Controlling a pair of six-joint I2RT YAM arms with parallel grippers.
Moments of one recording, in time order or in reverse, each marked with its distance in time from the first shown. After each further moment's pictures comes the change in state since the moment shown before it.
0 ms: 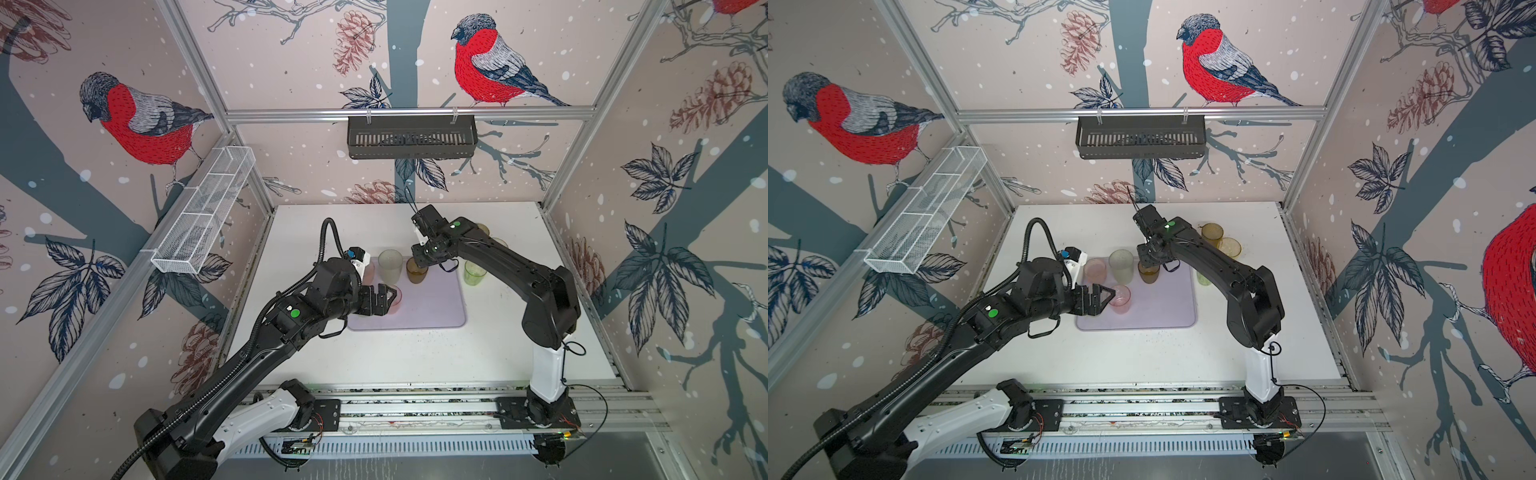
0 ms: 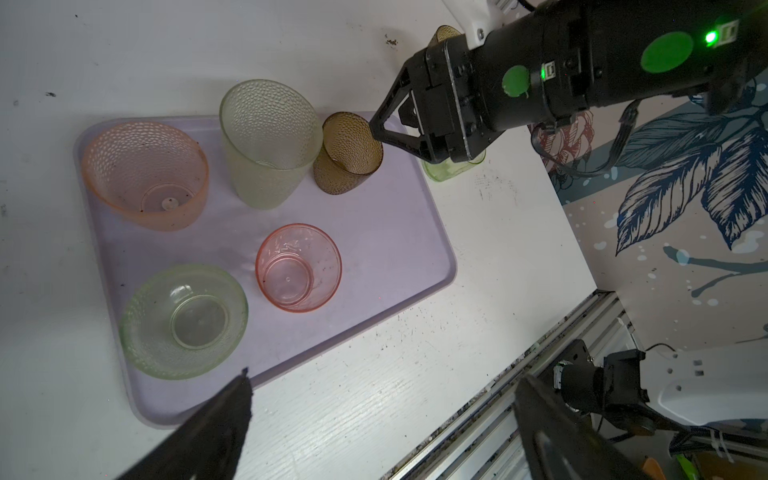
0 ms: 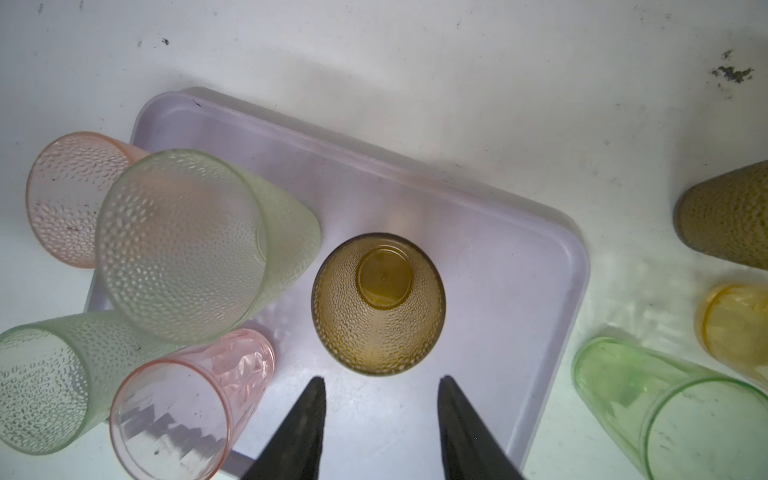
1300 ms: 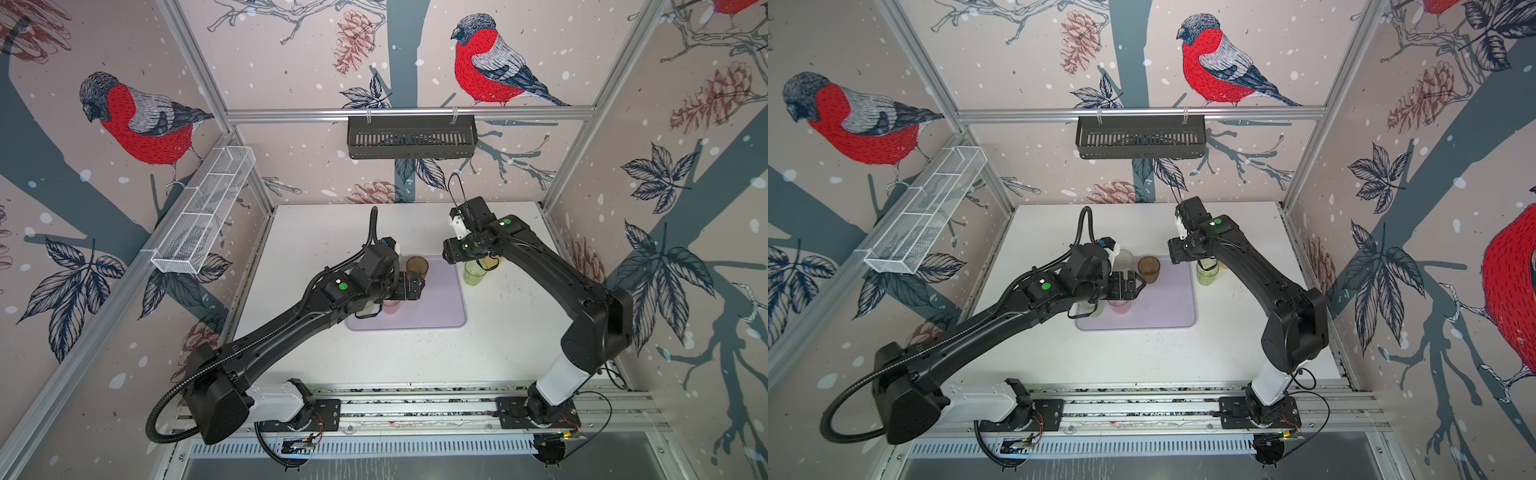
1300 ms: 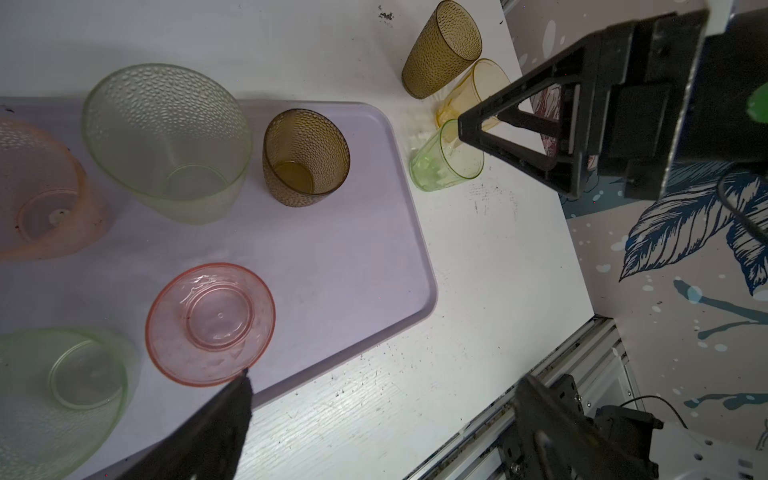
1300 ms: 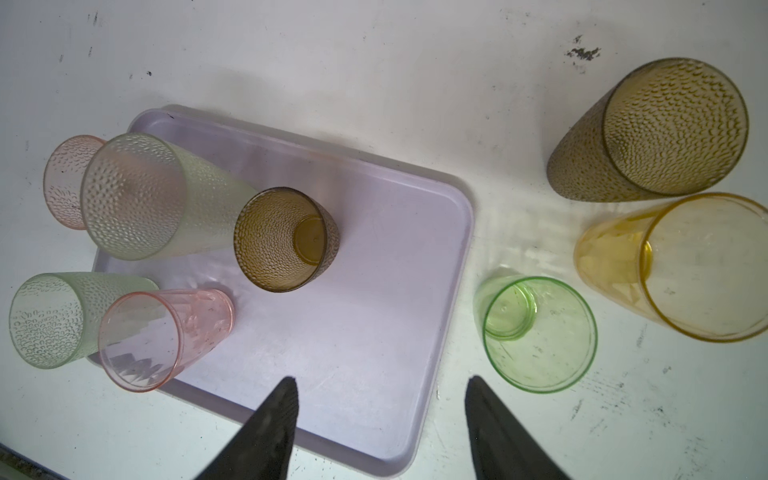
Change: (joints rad) left arm -0.138 0.364 0.194 0.098 -0.101 -0.158; right arm -0.214 -0.264 -0.204 -0.003 -0.116 -0.117
